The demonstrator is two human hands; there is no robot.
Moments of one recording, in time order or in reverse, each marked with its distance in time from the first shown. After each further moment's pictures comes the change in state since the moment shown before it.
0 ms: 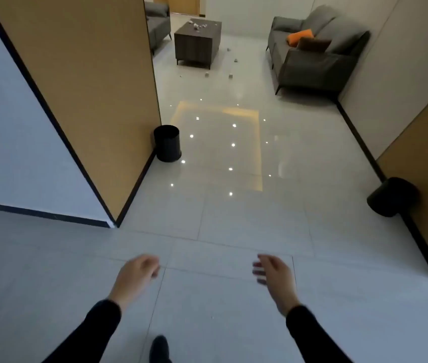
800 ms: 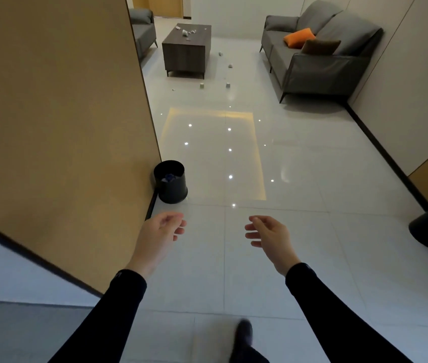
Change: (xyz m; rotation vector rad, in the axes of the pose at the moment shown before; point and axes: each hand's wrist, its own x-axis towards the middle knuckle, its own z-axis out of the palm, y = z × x) left_hand 0.437 0.181 -0.147 -0.337 0.045 0.154; right_hand 0.324 -0.267 0.256 -0.001 -0.066 -0.168
